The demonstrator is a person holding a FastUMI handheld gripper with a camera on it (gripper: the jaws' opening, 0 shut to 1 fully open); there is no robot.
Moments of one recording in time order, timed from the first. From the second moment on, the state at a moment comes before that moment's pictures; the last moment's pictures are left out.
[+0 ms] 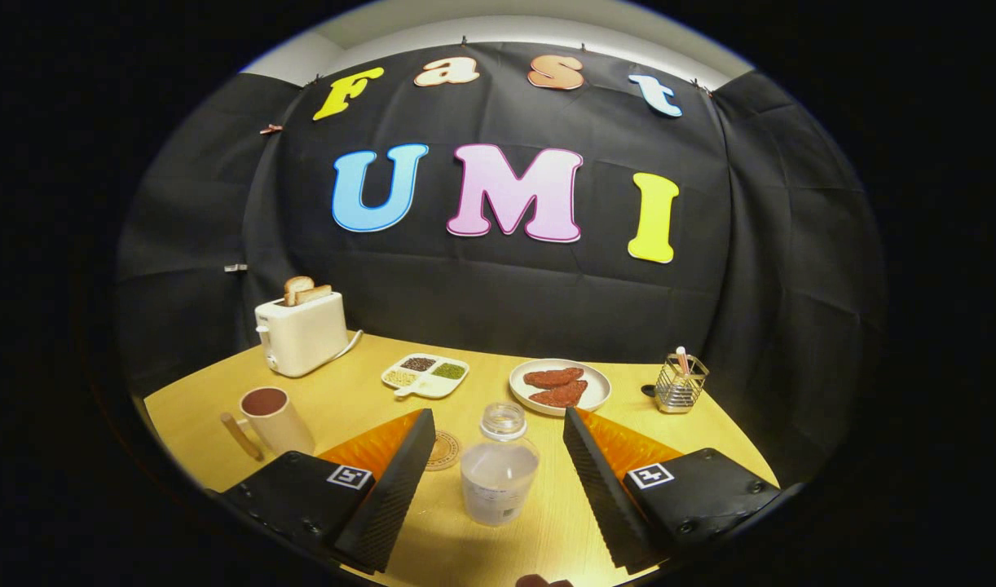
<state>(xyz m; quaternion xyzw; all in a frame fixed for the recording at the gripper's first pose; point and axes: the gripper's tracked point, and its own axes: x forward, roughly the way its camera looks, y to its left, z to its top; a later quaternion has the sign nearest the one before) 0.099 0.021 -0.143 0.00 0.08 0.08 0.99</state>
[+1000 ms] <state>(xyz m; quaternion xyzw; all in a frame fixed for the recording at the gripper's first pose) 0.144 0.032 -0.211 0.03 0.11 0.11 0.99</state>
